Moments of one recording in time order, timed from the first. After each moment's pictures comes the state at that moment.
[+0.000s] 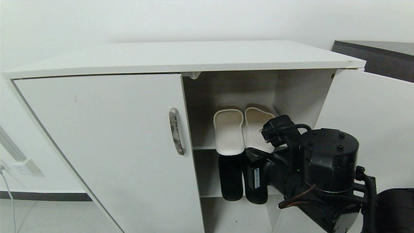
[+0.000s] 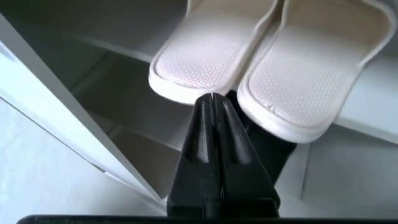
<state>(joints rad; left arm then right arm) 0.00 0.00 0.00 0.00 -0.01 0.01 0.94 1.71 -0.77 -0.76 -0.47 0.11</state>
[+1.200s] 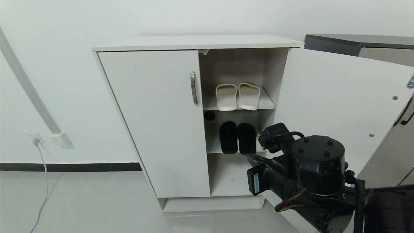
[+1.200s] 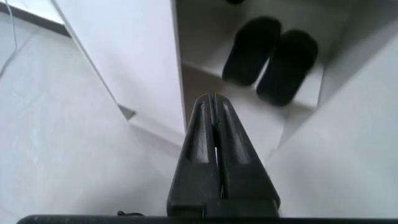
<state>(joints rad) 0.00 0.00 0.00 0.00 -0.01 0.01 0.93 1.75 -0.74 -0.76 -0.46 0.11</state>
